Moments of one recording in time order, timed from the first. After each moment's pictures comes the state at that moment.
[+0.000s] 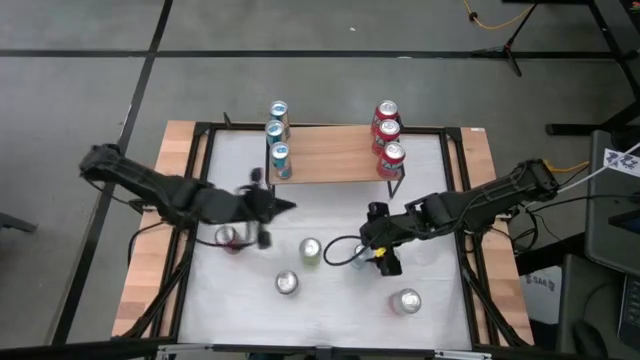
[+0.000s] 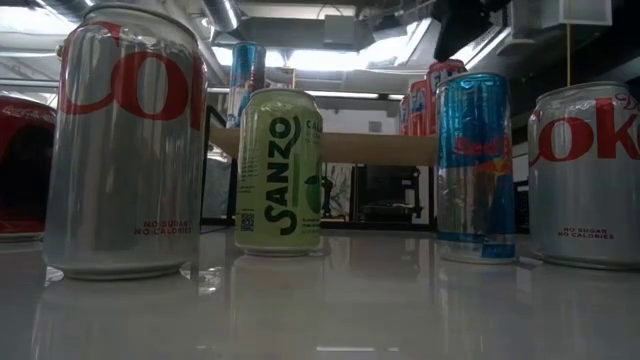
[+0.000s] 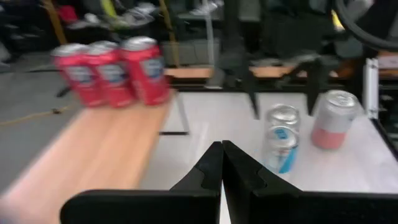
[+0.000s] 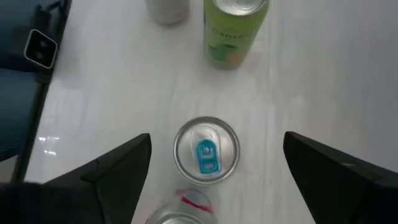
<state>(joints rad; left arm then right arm) -0.35 1.17 1.04 -0.24 -0.58 -0.10 0.35 1.47 1.30 -0.82 0.05 0.18</state>
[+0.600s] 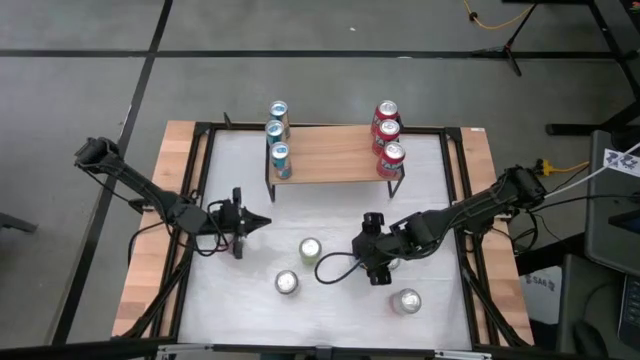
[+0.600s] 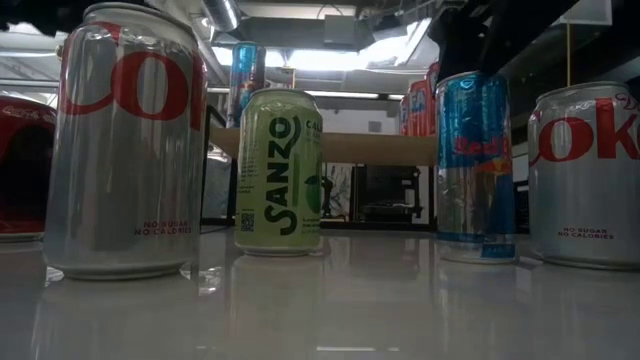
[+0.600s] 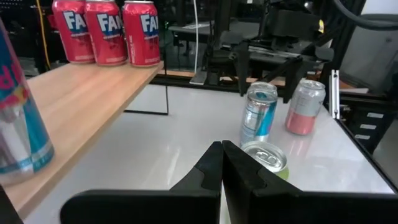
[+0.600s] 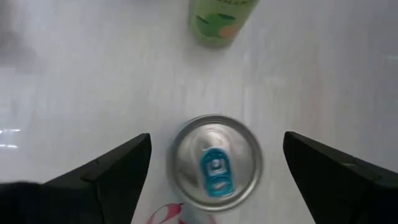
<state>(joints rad) -0.51 0.82 0.34 0.31 -0.67 -0.18 0.42 1.60 1.30 -0.81 0.19 0.26</state>
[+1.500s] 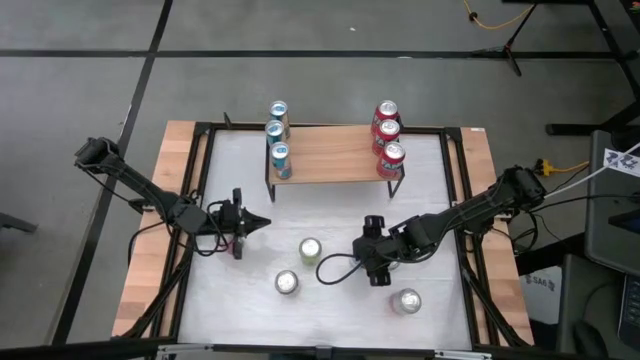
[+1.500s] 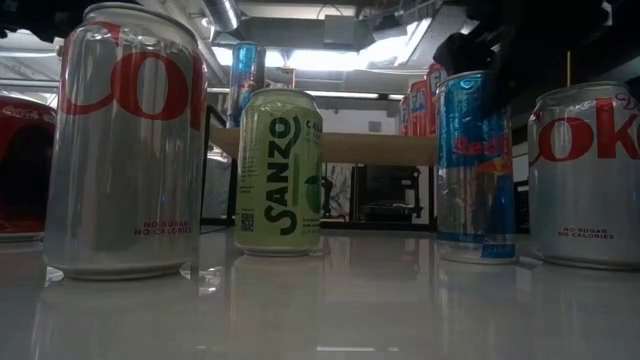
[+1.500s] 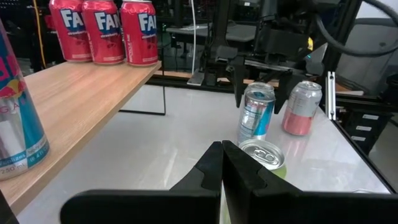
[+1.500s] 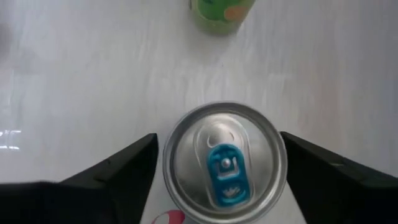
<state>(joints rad) -0.51 0.82 0.31 0.35 -0.66 -0.18 0.42 1.61 1.21 -0.73 0.19 0.29</state>
